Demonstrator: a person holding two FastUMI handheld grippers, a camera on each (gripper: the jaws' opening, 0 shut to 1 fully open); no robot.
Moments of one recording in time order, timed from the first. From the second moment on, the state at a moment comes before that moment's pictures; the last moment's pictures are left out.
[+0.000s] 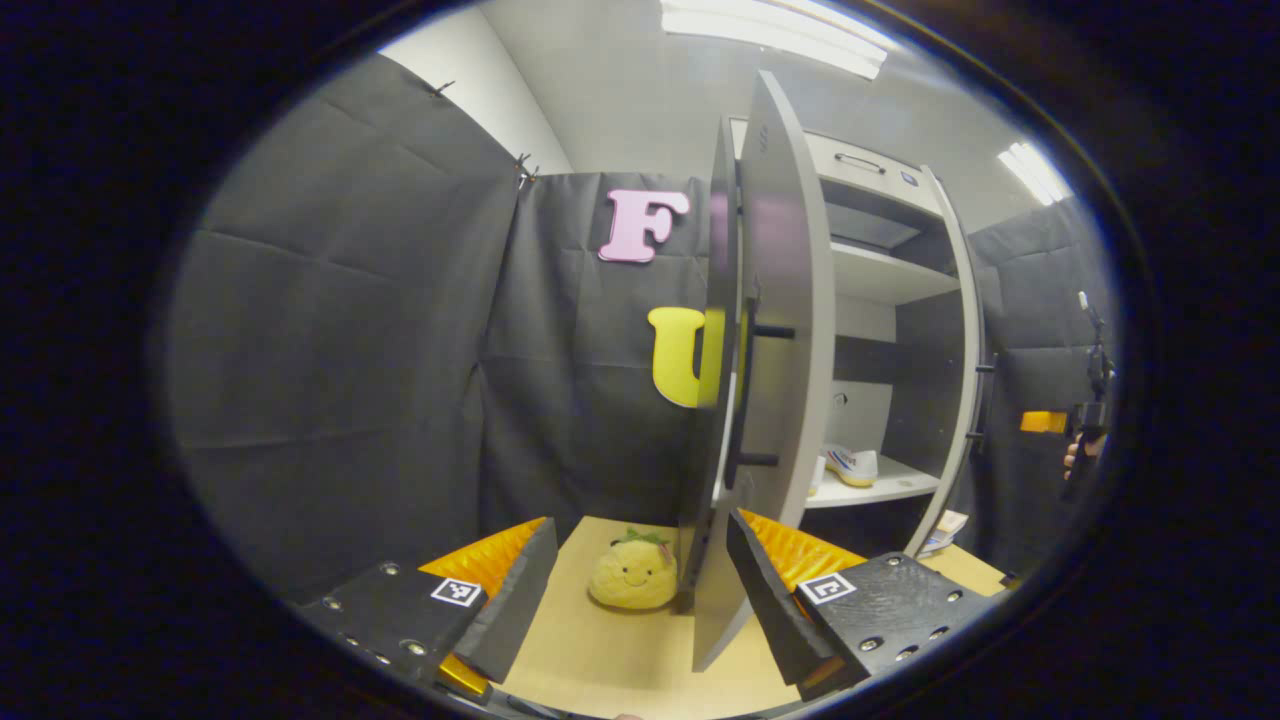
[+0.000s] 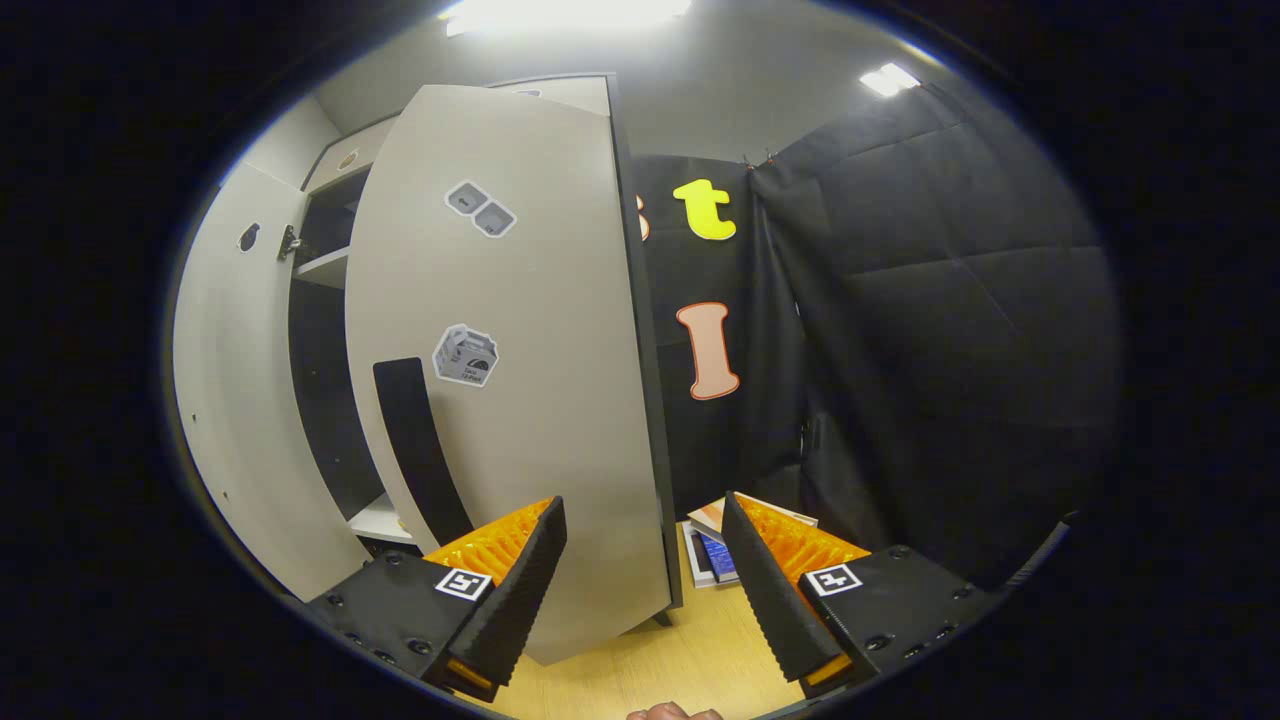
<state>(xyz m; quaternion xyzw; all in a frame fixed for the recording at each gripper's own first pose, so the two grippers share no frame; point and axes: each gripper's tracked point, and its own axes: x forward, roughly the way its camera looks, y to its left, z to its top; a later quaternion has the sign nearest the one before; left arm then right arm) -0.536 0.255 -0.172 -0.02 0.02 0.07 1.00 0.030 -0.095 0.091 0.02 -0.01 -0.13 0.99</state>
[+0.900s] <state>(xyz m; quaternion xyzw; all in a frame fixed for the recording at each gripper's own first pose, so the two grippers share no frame) -0.423 0.261 -0.096 -0.04 0.00 -0.02 1.00 0.004 -0.117 0.054 -0.01 0.03 -0.15 0.99</state>
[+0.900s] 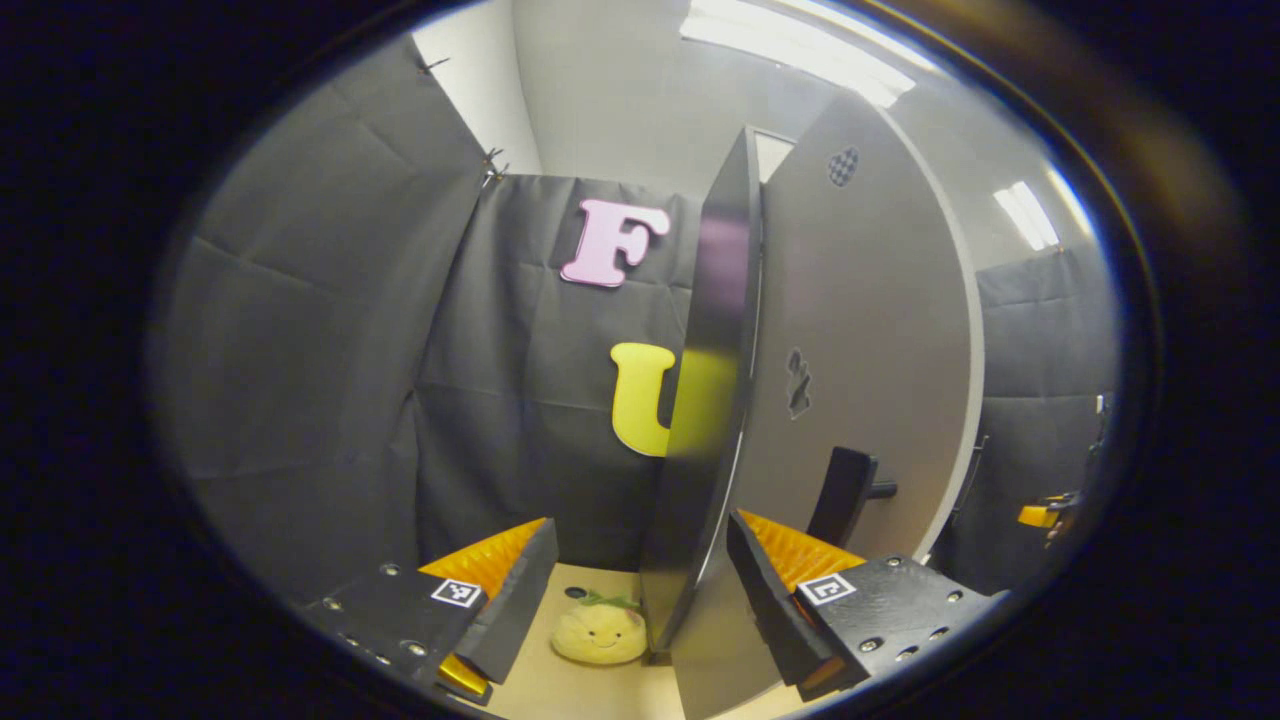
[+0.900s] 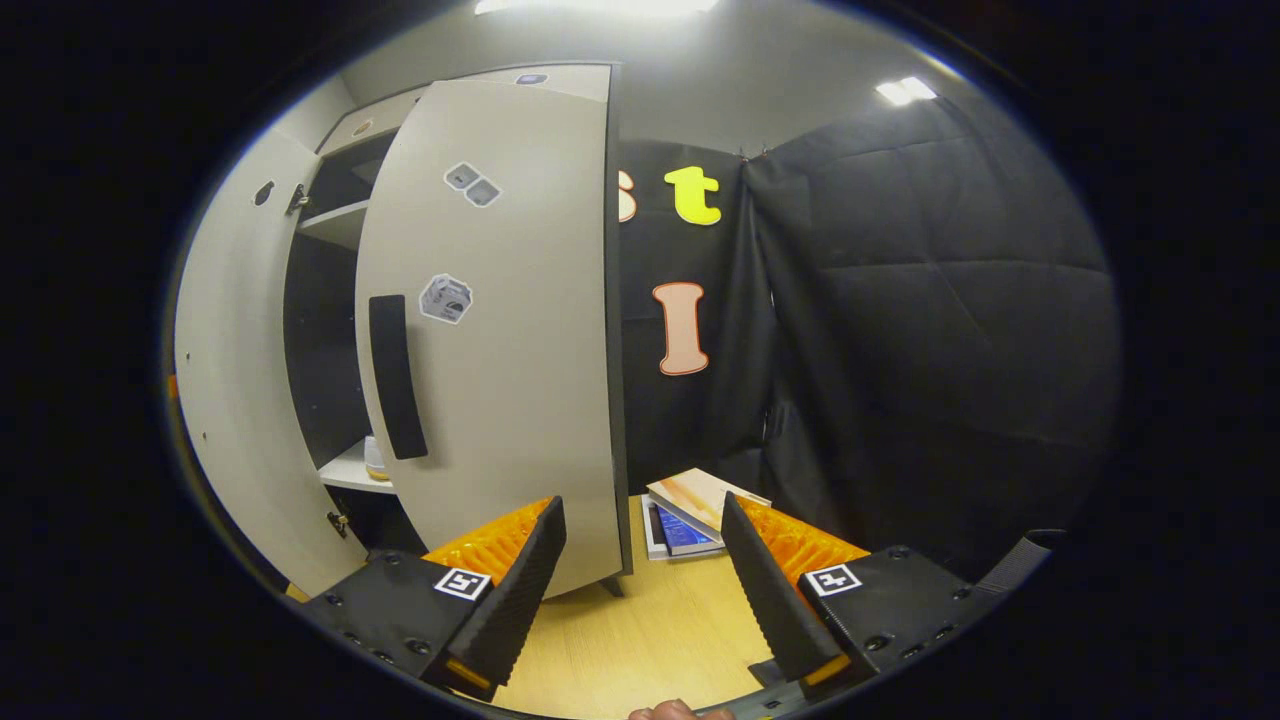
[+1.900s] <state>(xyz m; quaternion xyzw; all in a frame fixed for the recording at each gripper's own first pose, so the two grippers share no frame) -0.419 0.137 -0.094 -0.05 0.01 0.07 1.00 0.061 -0.188 0.038 0.01 0.05 -0.06 1.00</state>
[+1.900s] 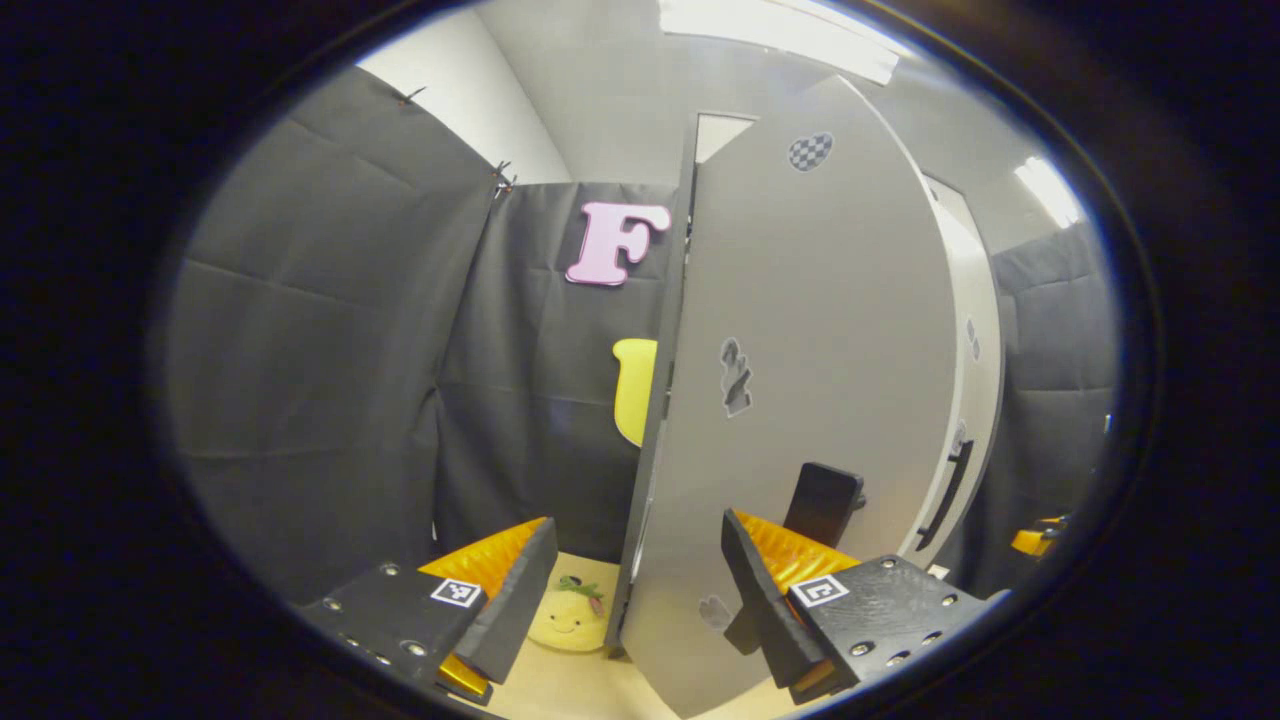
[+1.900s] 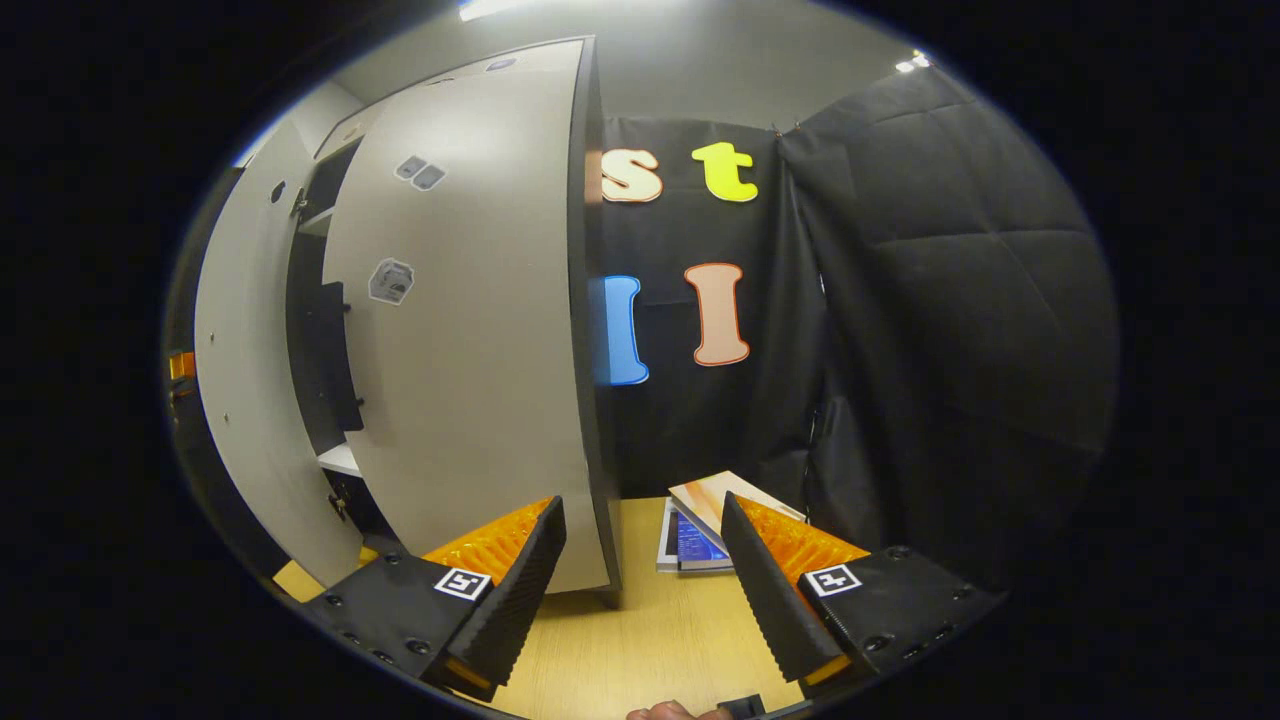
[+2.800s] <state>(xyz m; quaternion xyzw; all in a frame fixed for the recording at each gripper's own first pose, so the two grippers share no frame) -0.457 0.014 -0.037 0.04 -0.07 0.11 0.99 0.038 -0.171 0.113 -0.01 -0.03 0.02 1.00</state>
